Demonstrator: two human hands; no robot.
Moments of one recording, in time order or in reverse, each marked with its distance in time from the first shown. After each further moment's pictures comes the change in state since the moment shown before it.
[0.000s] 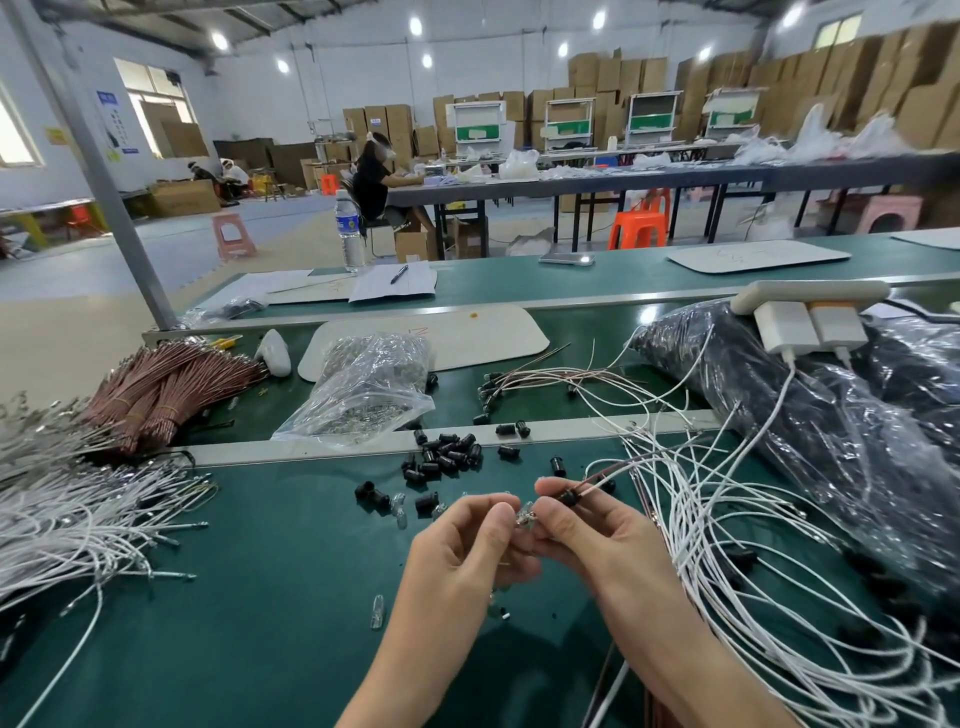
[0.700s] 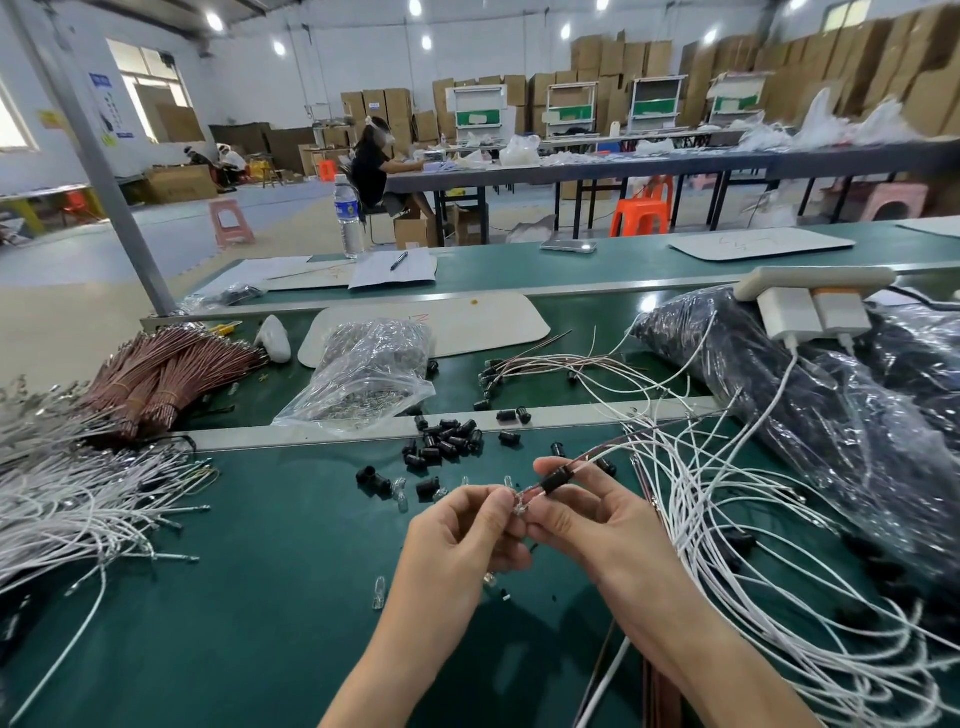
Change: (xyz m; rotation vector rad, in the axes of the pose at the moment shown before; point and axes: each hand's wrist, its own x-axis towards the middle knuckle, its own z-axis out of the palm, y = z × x) left_hand 0.001 0.000 -0.003 0.018 0.006 -0.052; right_hand 0.001 0.000 -0.003 -0.015 -0.098 0.026
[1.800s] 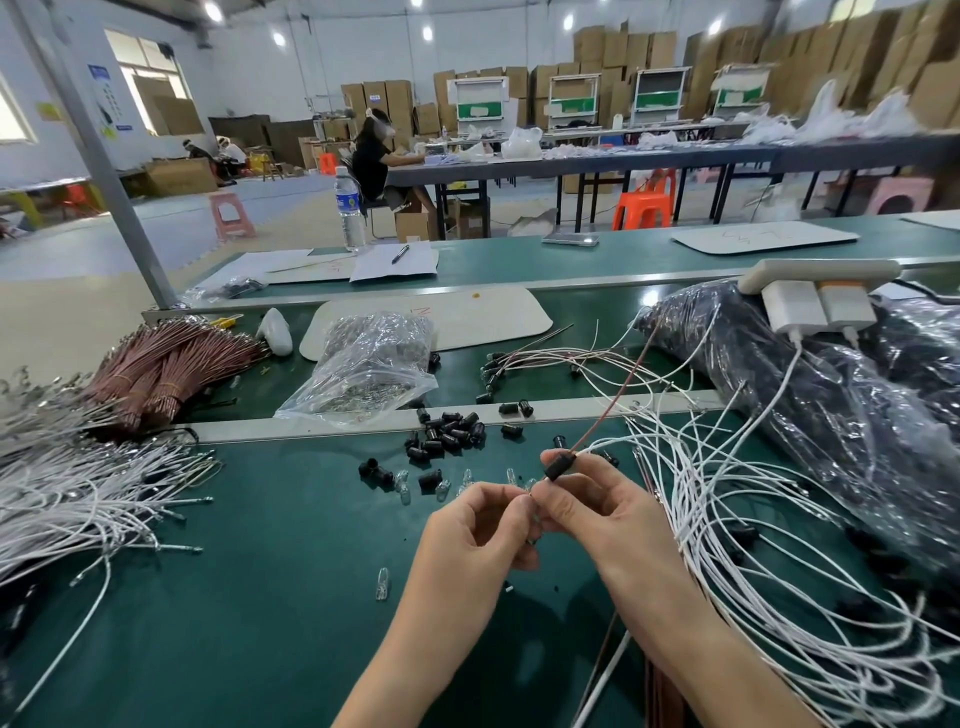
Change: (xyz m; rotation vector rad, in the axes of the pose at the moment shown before) left_hand -0.002 -0.008 0.003 0.158 -0.032 0.060; right_hand -0.003 0.000 0.002 -0.155 0.081 -0.067
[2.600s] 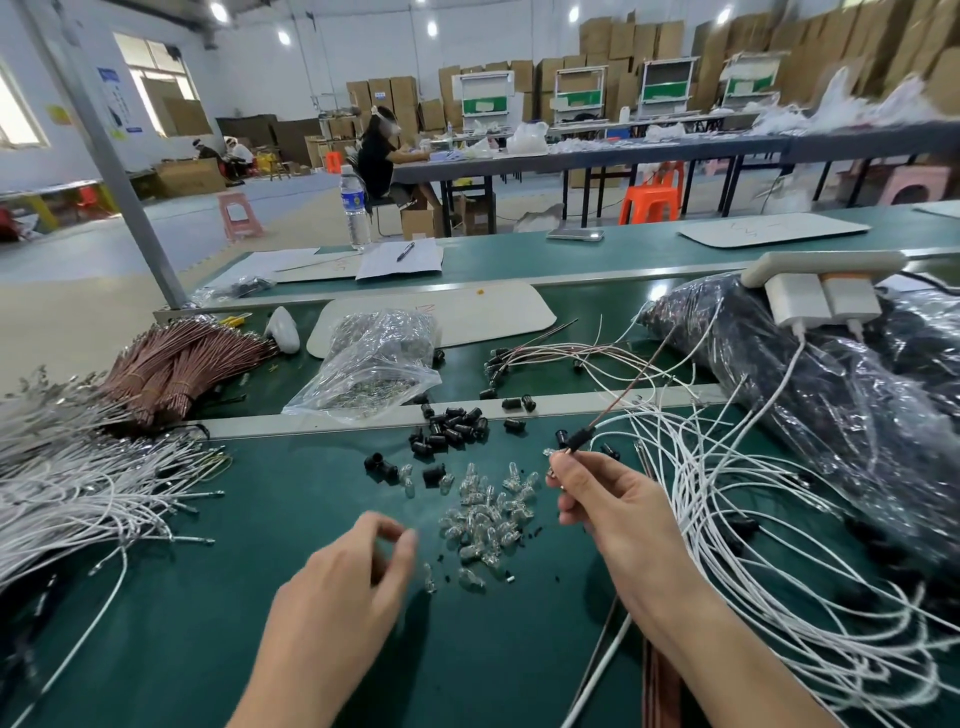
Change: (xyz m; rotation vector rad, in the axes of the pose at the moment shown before) left_hand -0.037 0.005 -0.078 1.062 0.239 0.000; right_hand 0.006 0.003 -0.005 0.083 0.121 0.074
